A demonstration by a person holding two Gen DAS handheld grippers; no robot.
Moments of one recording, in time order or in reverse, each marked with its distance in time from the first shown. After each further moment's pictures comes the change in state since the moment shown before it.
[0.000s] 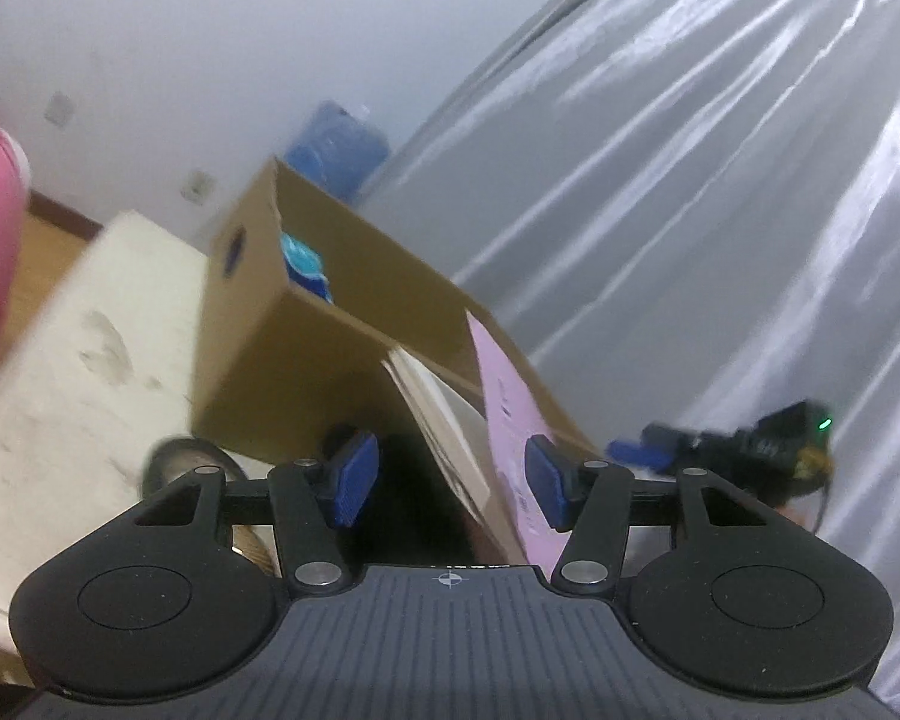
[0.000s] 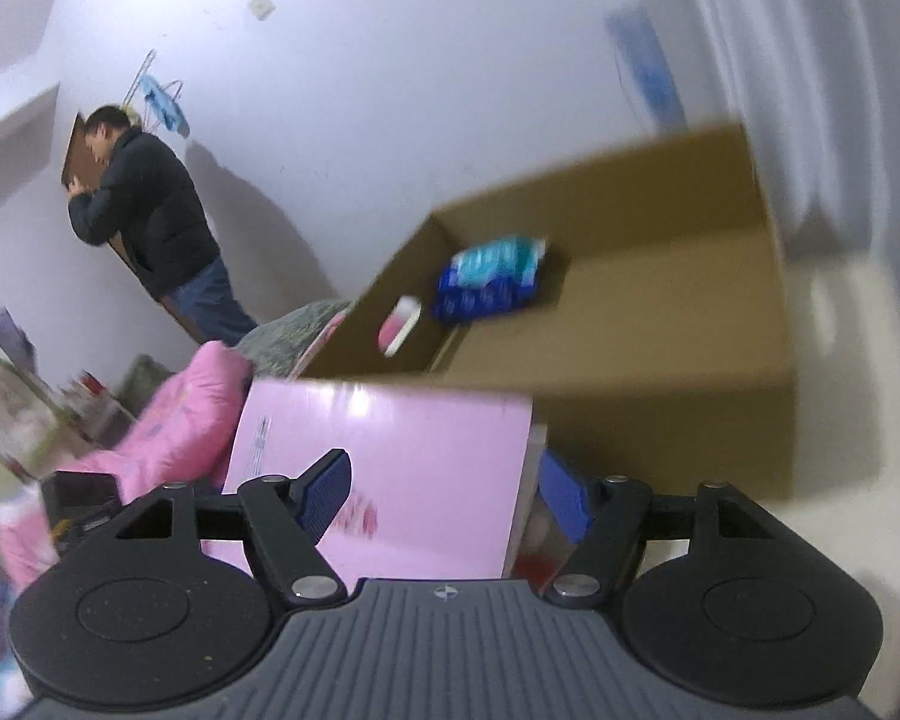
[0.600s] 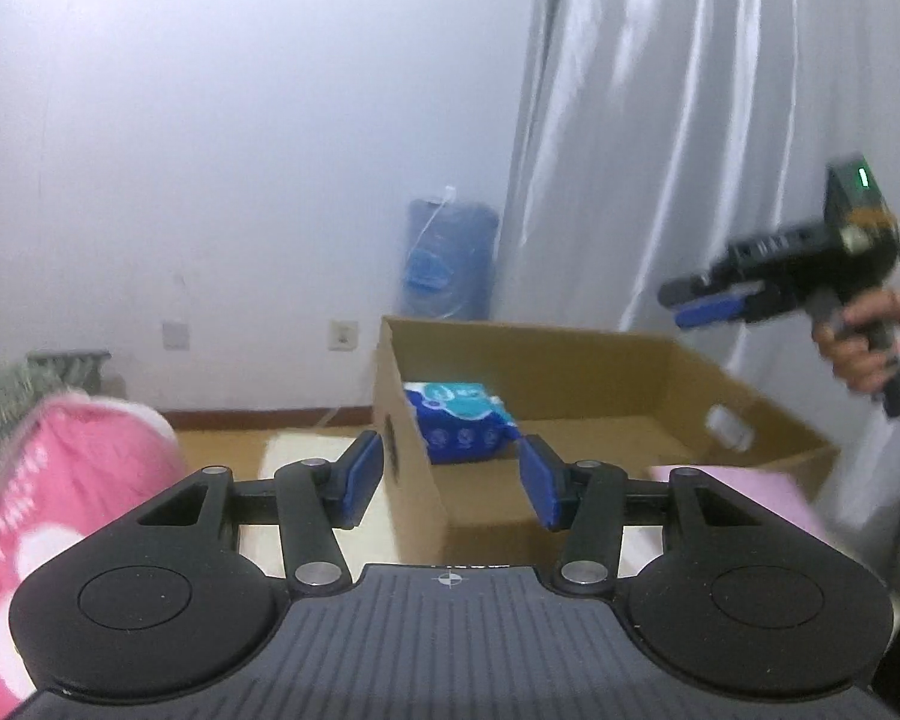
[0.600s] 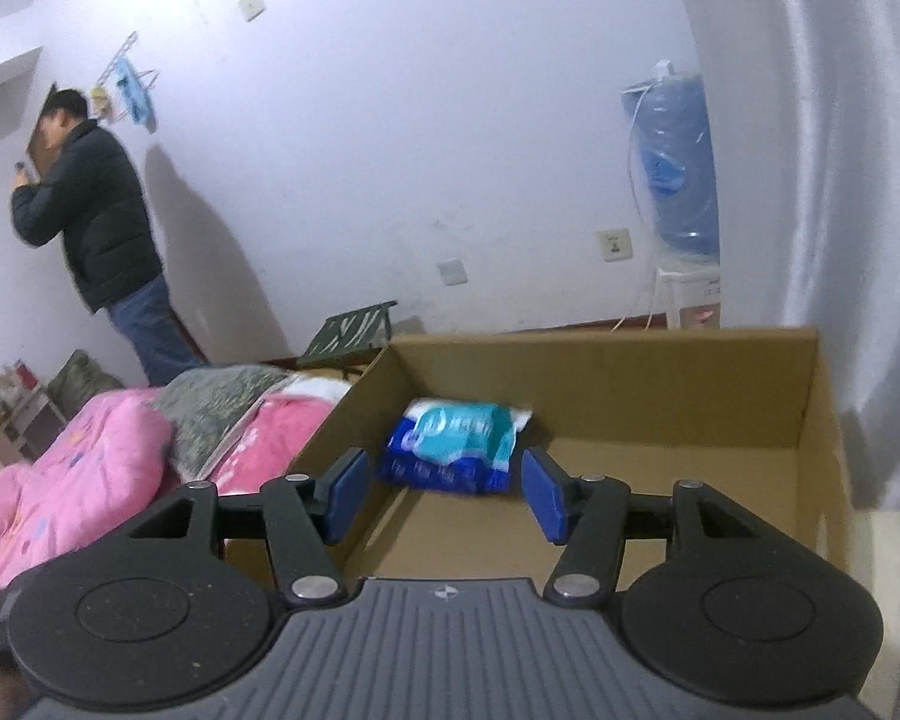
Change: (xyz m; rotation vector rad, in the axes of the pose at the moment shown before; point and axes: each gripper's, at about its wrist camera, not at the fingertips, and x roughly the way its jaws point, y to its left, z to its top) left arm 0.007 -0.050 0.047 0.439 -0.099 0.428; right arm 0.074 0.030 0.136 -0.167 -0.066 -0.141
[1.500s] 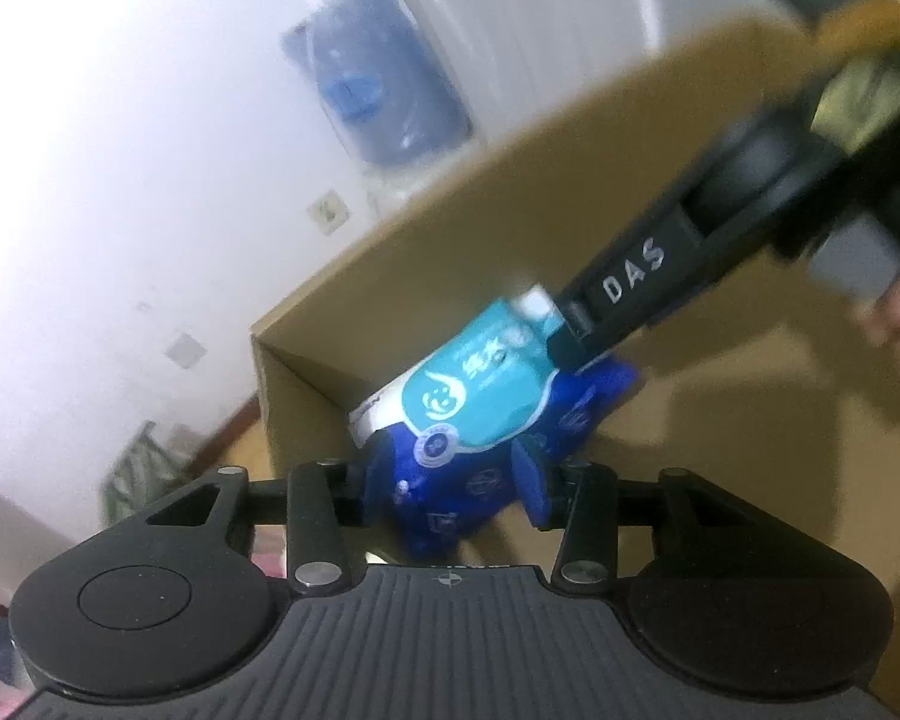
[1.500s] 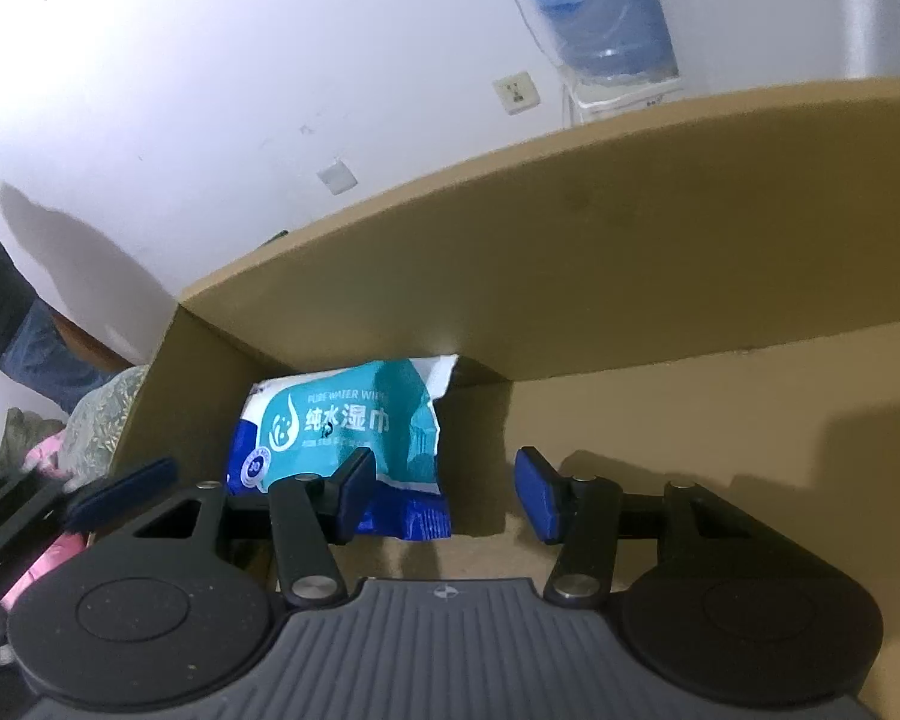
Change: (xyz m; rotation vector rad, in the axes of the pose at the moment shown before) left arm 0.230 -0.069 0.051 0.597 0.496 0.174; right arm 0.191 -0.057 -0.003 0.303 0.195 -0.123
